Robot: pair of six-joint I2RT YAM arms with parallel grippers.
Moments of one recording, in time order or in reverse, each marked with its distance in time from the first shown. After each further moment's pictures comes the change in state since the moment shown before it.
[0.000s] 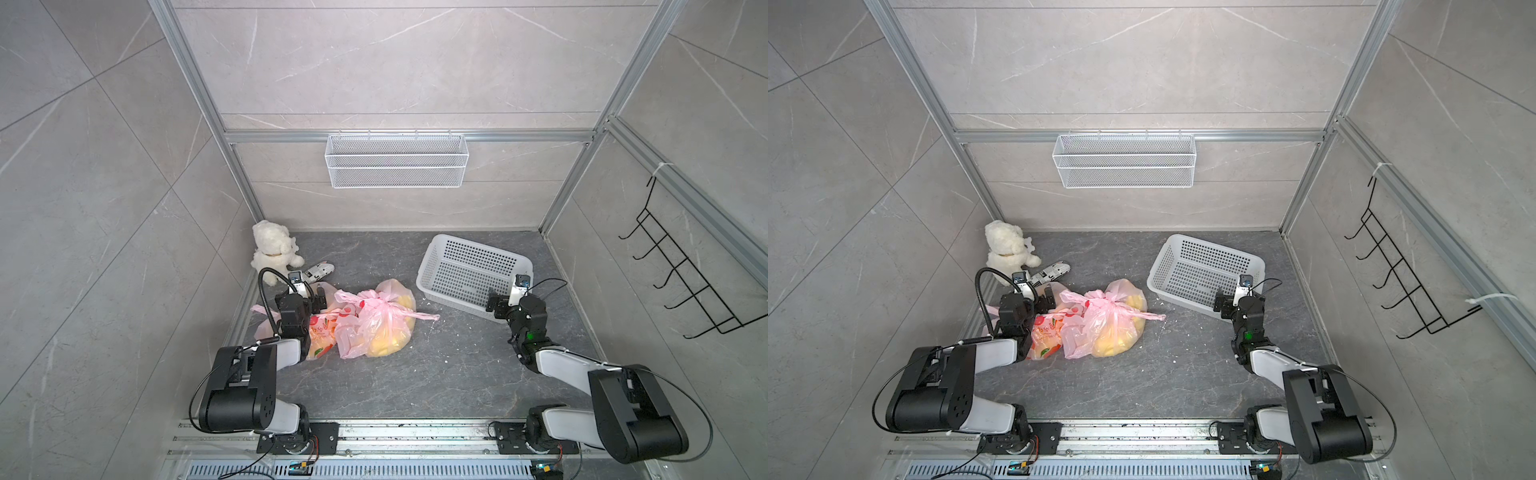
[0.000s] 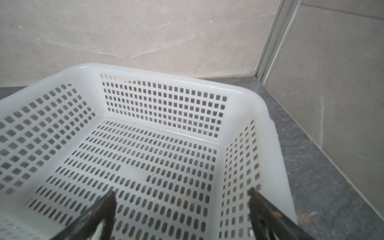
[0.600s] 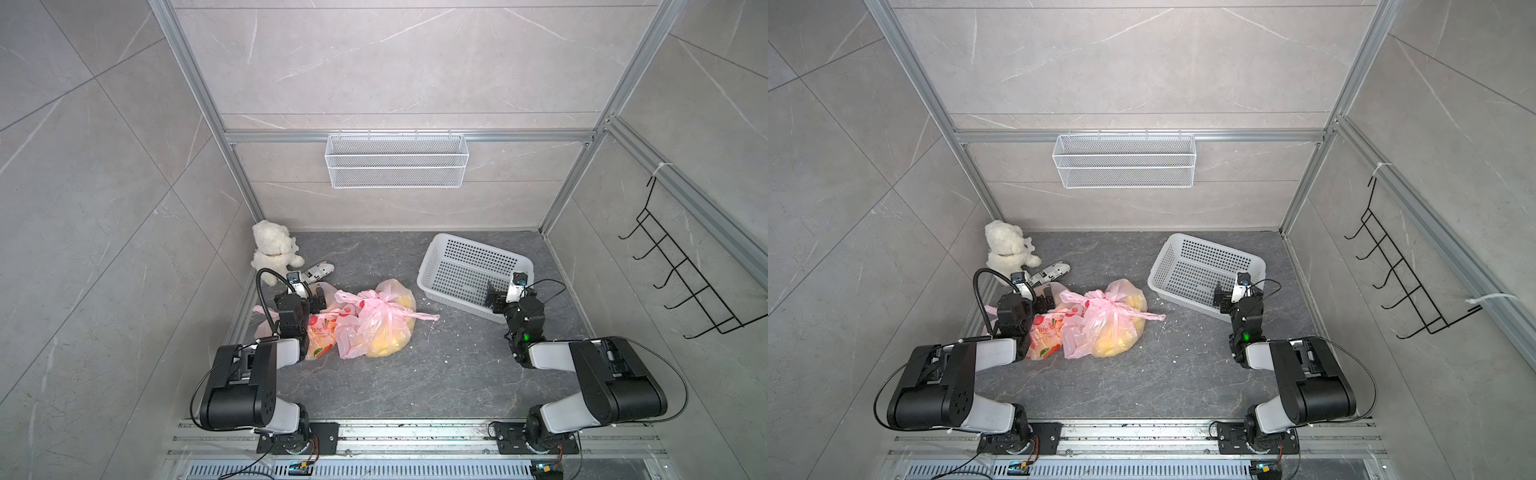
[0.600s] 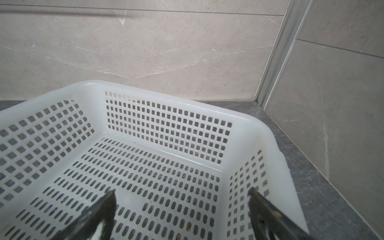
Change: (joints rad) left arm 0.013 0.005 0.000 0.005 0.026 -0.007; right arm -0.014 0.127 0.003 0.210 -0.034 -0.058
